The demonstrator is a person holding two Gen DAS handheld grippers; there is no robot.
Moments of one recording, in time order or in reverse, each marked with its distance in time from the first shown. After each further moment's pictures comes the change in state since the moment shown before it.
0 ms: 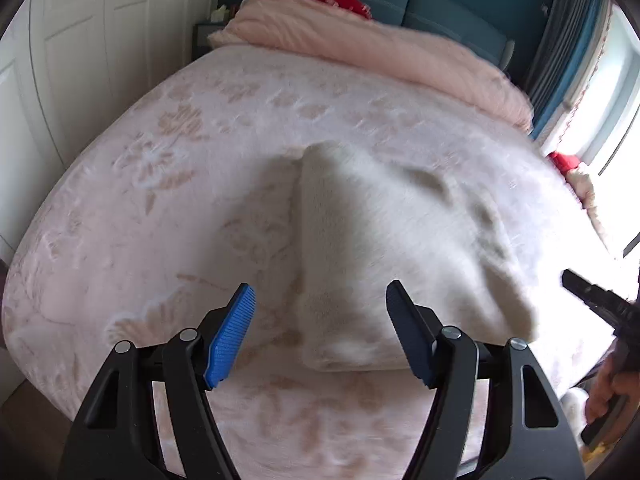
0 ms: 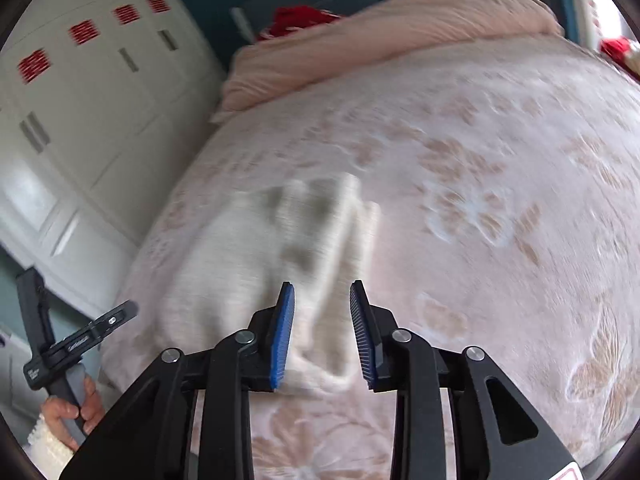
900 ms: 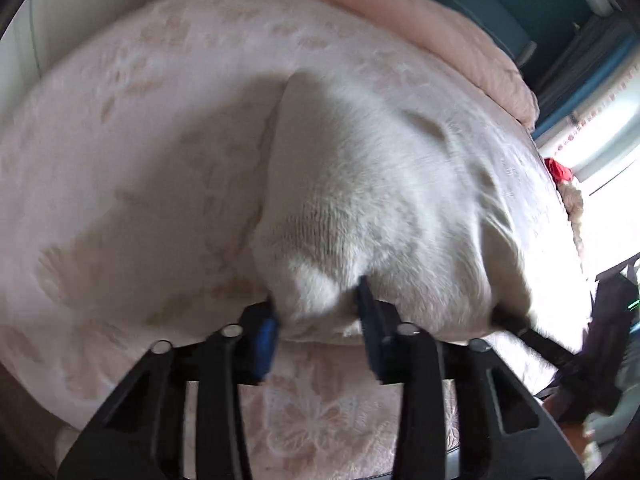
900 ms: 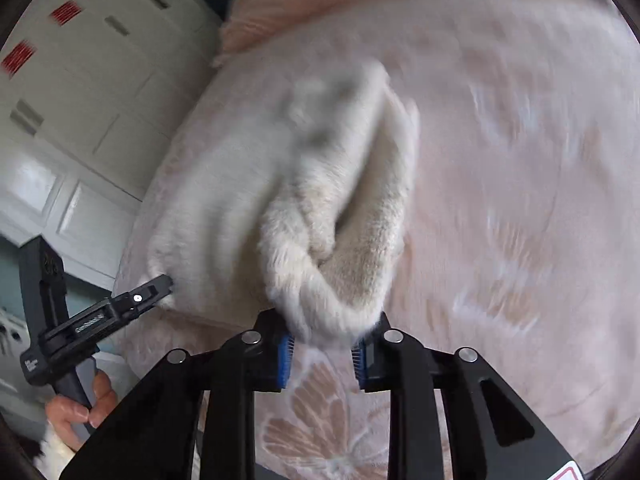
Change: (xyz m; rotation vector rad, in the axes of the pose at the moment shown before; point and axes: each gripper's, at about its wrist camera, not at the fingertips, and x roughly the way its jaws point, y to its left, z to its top) left arm 0.054 0.004 -0.020 -0.121 0.179 -0.054; right arm 0.054 0.019 -0.030 0.042 0.179 0.025
